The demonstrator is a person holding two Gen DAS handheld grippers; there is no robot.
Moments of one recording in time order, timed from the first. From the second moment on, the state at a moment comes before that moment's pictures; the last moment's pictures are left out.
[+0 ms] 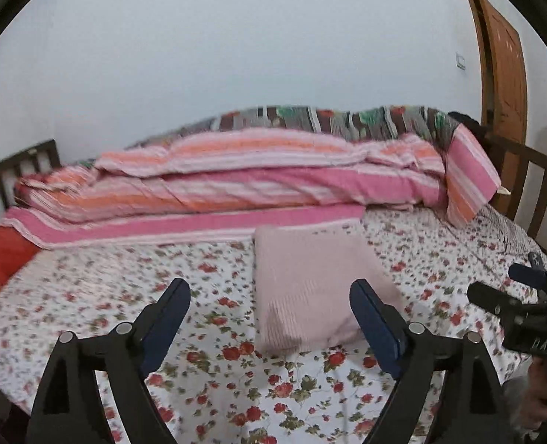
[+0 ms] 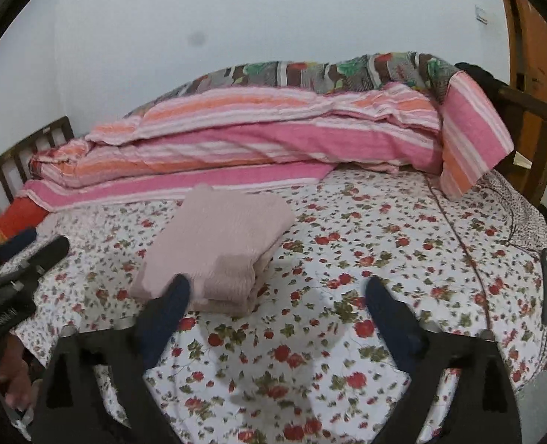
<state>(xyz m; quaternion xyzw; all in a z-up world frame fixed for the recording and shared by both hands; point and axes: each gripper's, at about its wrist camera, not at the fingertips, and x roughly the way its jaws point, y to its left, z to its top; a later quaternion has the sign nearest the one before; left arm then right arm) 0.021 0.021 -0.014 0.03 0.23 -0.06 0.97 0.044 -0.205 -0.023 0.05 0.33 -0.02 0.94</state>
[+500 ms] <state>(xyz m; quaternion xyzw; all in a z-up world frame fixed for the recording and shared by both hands) -0.022 0.005 0.009 0.02 0.23 -0.06 0.97 -0.015 -0.224 0.014 0.04 0.31 -0.05 0.95</state>
